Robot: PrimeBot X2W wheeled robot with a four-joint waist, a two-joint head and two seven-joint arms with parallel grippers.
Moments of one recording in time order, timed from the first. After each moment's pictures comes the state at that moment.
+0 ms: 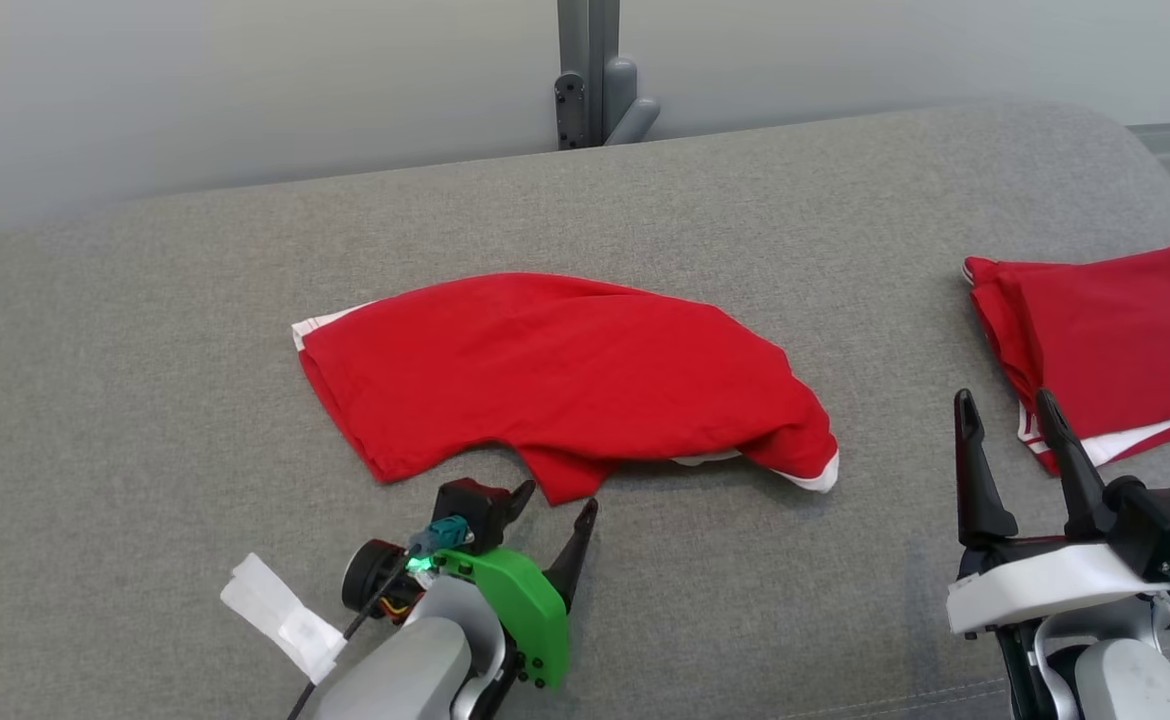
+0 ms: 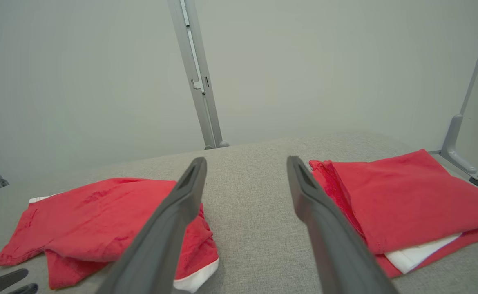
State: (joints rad) left arm -0.54 0.05 -0.96 0.88 -0.76 -0.05 -0.26; right arm -0.03 -0.05 -0.06 0.05 0.19 0.13 -0.20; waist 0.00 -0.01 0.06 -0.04
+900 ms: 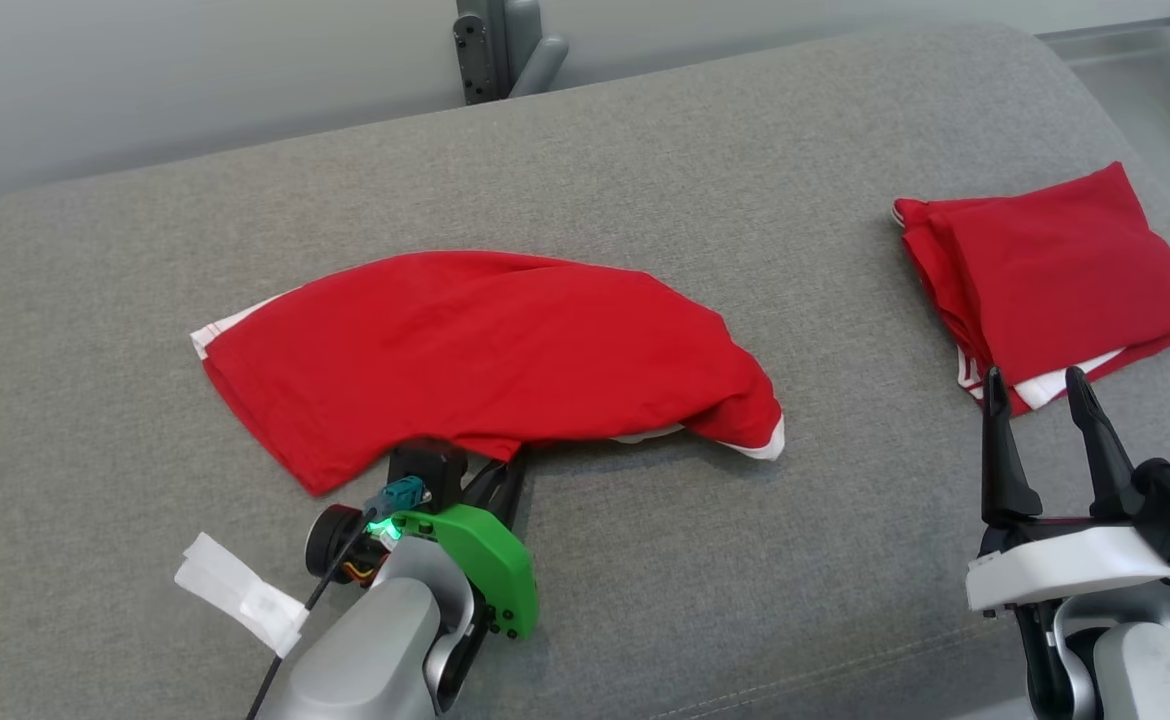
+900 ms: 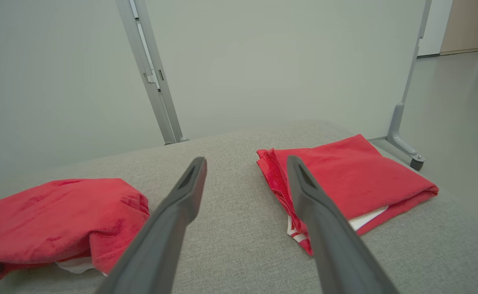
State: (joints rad) left arm -0.58 0.05 -0.80 0.93 -0.72 -0.08 -0.26; right arm -0.06 -0.05 -0.10 0.04 0.19 0.13 -0.20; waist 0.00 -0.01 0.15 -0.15
